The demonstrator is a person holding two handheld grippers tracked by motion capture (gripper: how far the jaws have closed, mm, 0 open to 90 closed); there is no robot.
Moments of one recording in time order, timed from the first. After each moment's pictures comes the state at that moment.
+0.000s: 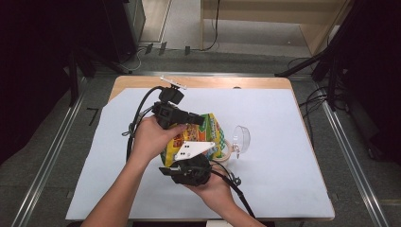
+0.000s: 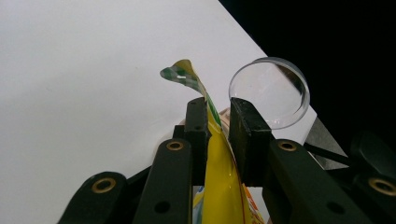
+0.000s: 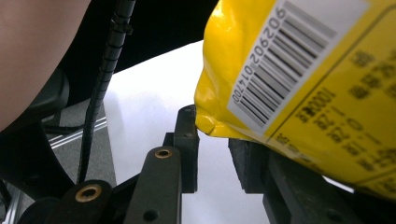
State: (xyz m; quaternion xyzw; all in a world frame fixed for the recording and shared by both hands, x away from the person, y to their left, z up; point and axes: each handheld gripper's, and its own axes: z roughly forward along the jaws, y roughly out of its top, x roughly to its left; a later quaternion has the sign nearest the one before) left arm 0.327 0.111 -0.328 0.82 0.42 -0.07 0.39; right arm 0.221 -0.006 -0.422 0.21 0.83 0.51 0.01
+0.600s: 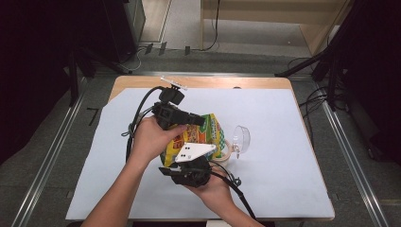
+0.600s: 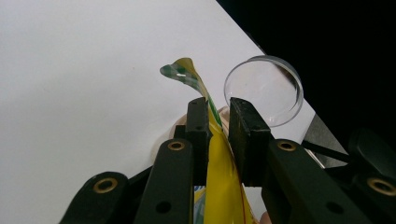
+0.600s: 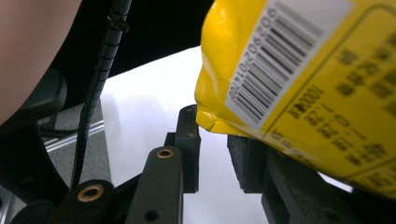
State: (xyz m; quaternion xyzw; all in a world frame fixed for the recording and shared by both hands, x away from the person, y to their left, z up) left arm 0.321 0.108 -0.324 0.82 0.41 -0.06 0.39; right arm 0.219 -0.007 -0.426 0.20 0.83 0.52 0.02
